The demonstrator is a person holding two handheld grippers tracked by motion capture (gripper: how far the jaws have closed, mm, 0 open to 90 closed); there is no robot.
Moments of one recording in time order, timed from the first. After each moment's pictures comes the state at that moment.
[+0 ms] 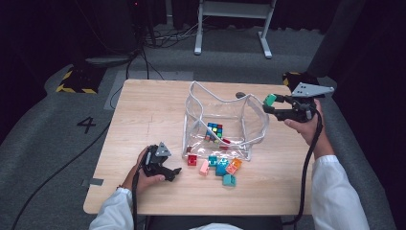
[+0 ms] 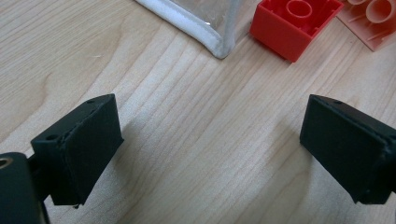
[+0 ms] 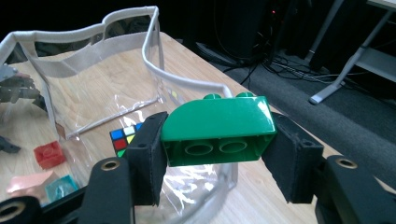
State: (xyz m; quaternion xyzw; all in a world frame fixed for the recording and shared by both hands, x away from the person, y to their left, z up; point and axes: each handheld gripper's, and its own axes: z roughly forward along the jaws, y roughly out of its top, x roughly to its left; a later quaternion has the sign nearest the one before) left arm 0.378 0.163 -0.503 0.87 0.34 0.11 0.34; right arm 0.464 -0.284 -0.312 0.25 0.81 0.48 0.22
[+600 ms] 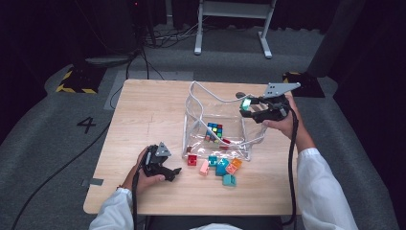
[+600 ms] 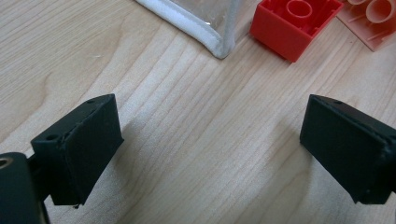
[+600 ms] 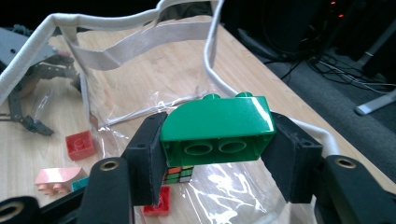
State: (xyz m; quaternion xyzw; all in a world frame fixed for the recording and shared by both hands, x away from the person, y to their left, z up) left arm 0.378 0.163 -0.503 0.87 0.34 0.11 0.34; right arm 0.481 -0.223 -0.323 0.17 0.86 0.45 0.17
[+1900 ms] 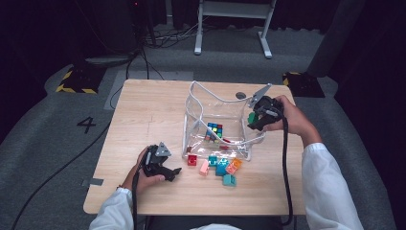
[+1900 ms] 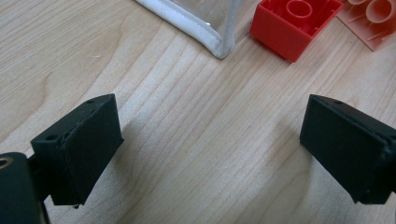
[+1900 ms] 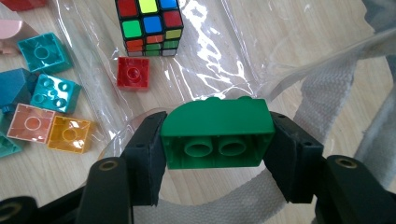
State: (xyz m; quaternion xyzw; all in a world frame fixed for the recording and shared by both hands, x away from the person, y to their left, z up) left arm 0.378 0.163 -0.503 0.87 0.34 0.11 0.34; right arm 0.498 -0.211 -0.342 0.16 0.96 0.18 0.15
